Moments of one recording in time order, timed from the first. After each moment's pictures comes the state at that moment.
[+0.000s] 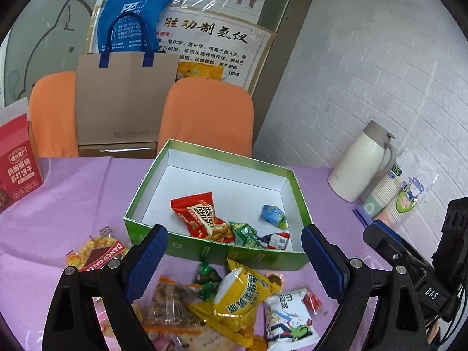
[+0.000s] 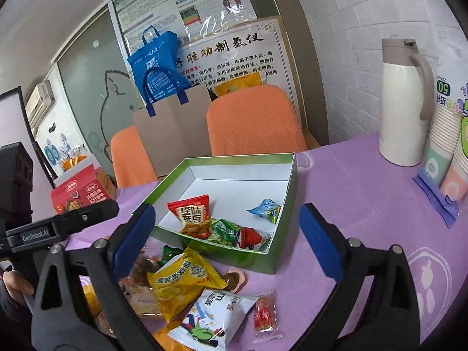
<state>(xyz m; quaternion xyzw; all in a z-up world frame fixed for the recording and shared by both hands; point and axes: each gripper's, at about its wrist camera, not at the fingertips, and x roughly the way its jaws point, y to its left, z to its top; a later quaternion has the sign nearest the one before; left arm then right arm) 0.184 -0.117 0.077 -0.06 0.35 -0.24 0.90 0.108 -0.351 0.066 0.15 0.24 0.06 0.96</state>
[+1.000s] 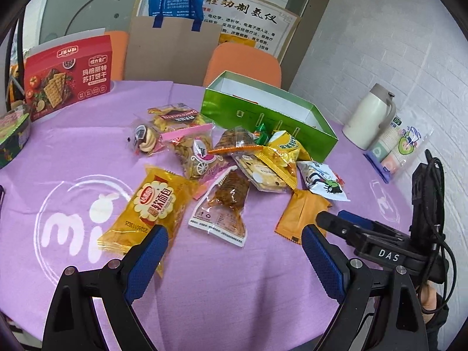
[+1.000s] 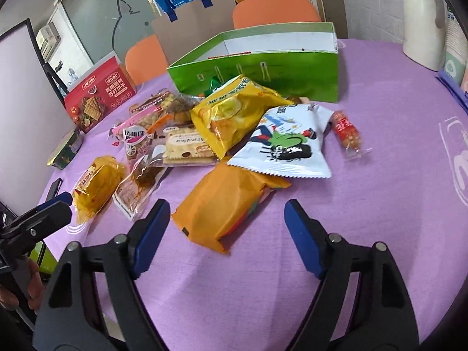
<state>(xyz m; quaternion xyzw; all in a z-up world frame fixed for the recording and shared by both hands) 0.029 -0.011 -0.004 -0.08 0.40 -0.20 0.89 0.037 -0.248 -0.043 0.14 0.42 0.11 0.89</state>
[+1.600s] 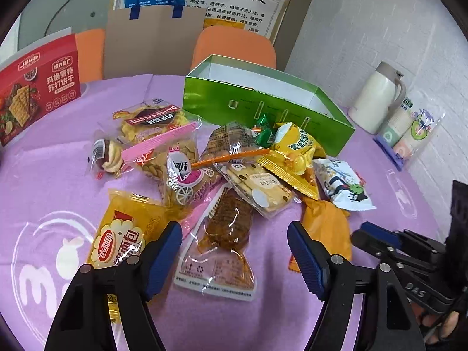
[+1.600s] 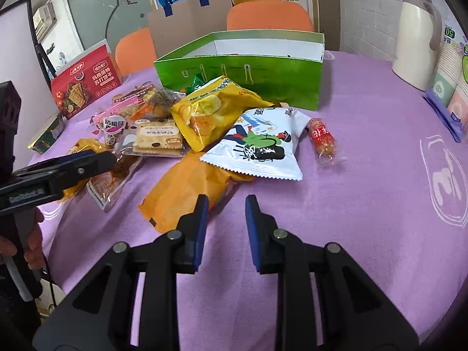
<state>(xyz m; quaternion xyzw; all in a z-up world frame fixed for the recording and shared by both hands) 0.095 -0.052 -0.031 -0.02 0.42 -0.21 0.88 0.028 -0.260 -0.041 0.08 0.42 0.08 0.90</state>
